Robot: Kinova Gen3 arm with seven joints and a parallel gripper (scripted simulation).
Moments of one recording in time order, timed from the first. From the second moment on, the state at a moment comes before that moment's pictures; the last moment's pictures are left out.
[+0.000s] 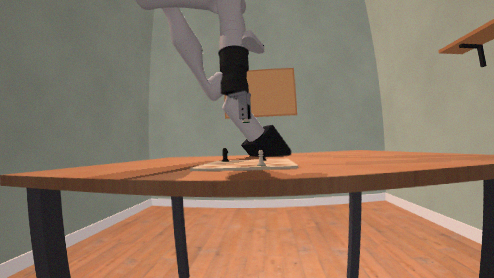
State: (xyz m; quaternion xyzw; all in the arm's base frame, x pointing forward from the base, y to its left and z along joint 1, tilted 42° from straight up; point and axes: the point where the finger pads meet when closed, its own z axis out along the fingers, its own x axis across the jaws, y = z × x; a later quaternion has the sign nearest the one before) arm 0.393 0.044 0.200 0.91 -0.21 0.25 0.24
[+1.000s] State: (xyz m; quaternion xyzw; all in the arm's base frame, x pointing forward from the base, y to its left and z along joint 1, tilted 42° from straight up) arm 0.409 0.042 0.210 0.86 -0.38 0.30 0.19
